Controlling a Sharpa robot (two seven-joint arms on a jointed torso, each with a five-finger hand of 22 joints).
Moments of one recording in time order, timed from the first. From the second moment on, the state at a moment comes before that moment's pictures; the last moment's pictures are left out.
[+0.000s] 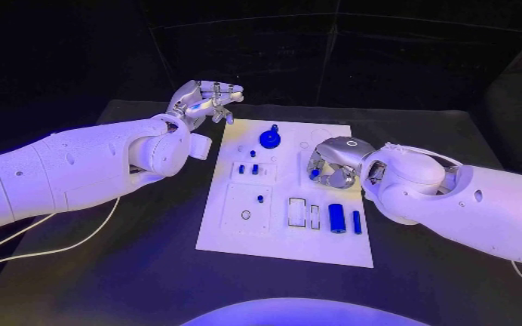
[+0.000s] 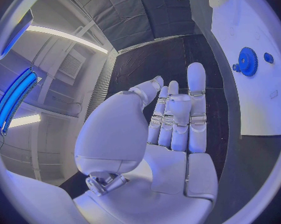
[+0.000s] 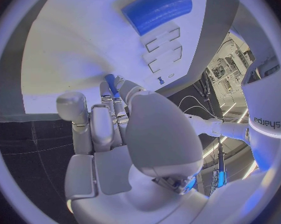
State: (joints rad) left arm 1.27 -0.86 -0.15 1.44 0.02 -0.32 0.49; left_hand 1.33 -0.12 0.45 0.01 0.07 1.07 0.17 0.10 0.07 1.22 0.09 0.09 0.08 1.34 0.00 1.13 0.68 0.17 1.28 0.09 0.63 0.66; right arm 1.21 -0.78 -0.14 1.64 -1.66 -0.18 -0.25; right_hand 1.47 -0.08 0.37 0.07 0.09 1.08 0.15 0.09 0.07 1.17 0.08 0.19 0.06 1.46 0.00 1.34 1.04 0.12 1.31 0.10 1.22 0.84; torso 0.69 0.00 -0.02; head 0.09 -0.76
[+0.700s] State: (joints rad) left arm 1.27 -0.86 -0.15 1.44 0.02 -0.32 0.49; left_hand 1.33 -0.12 0.45 0.01 0.07 1.07 0.17 0.10 0.07 1.22 0.09 0.09 0.08 1.34 0.00 1.13 0.68 0.17 1.28 0.09 0.63 0.66; right arm 1.22 -0.86 -0.12 1.75 -1.60 -0.29 -0.26; right_hand 1.47 -0.08 0.44 0.05 0.09 1.11 0.14 0.10 0.08 1.20 0.06 0.18 0.07 1.47 -0.01 1.36 1.07 0.12 1.32 0.08 1.24 0.87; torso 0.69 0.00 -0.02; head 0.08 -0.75
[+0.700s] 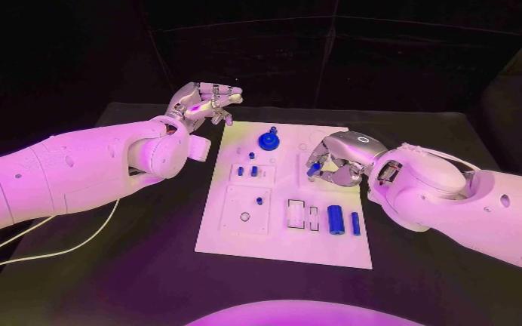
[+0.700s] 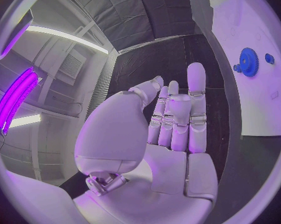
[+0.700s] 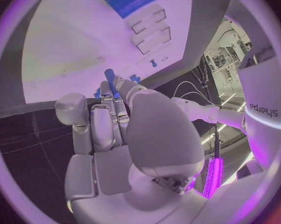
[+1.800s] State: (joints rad) left arm 1.27 -0.84 -0.15 1.42 0.02 -0.32 0.49; left_hand 1.33 -0.12 0.45 0.01 0.07 1.07 0.17 0.10 0.07 1.22 0.09 0.09 0.08 1.34 0.00 1.13 0.68 0.17 1.28 0.09 0.62 0.66; right arm 1.16 -0.56 -0.15 1.68 -1.58 -0.27 -0.15; right_hand 1.46 -0.09 0.46 0.04 0.09 1.11 0.14 0.09 0.07 1.20 0.07 0.17 0.07 1.47 -0.01 1.36 1.07 0.12 1.32 0.08 1.24 0.86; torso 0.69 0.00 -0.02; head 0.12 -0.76
